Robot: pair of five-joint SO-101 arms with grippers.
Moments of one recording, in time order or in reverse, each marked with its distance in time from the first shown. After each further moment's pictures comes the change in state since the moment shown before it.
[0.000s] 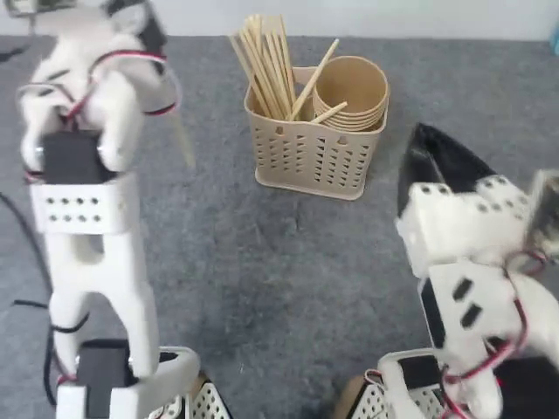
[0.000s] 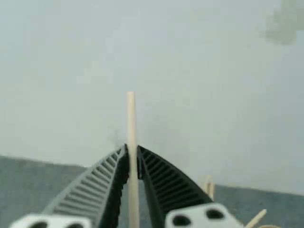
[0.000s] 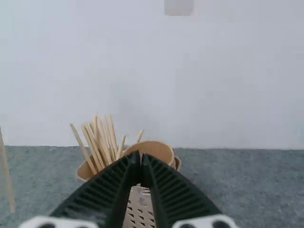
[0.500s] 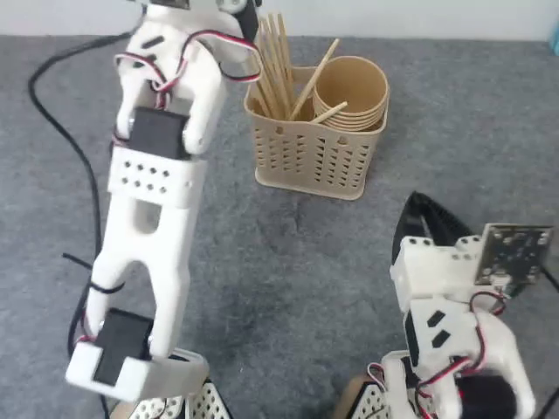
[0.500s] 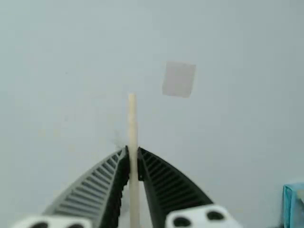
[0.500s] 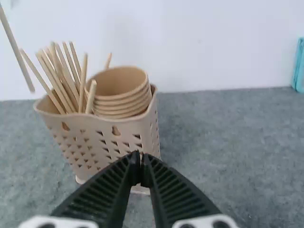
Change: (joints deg) left arm 13.7 9.1 -0.3 -26.9 -7.5; right arm 3.0 -25.3 34.6 -0.2 0.0
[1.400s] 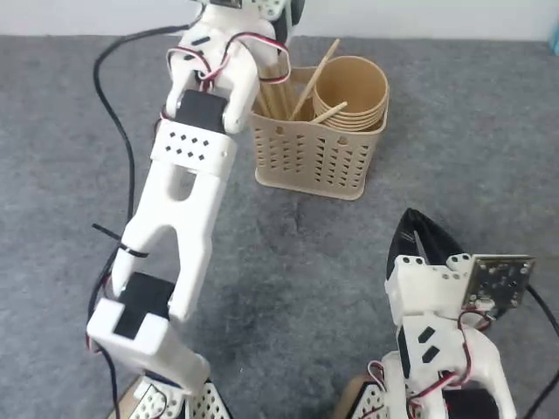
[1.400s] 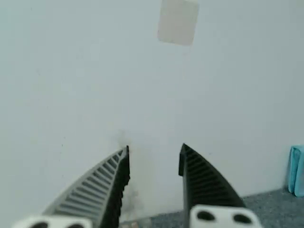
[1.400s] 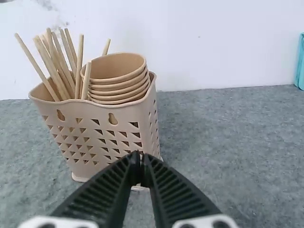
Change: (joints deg) left arm 1.3 13.0 0.0 -5.6 -0.7; right arm 0.0 -14.8 13.0 -0.8 0.0
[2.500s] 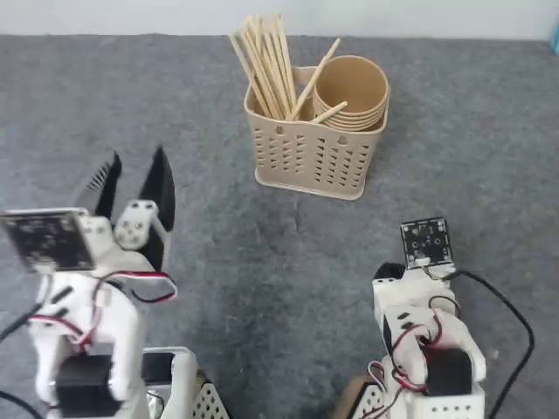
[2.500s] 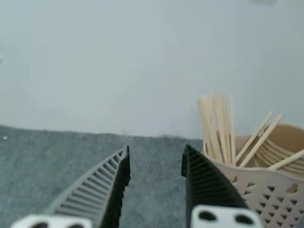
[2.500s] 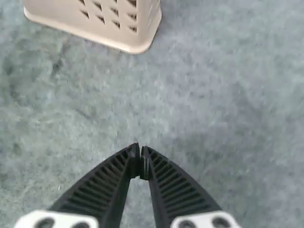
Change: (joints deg) left arm -18.8 -90.4 63.4 36.6 0.0; right arm 0.2 0.0 20.8 11.3 10.6
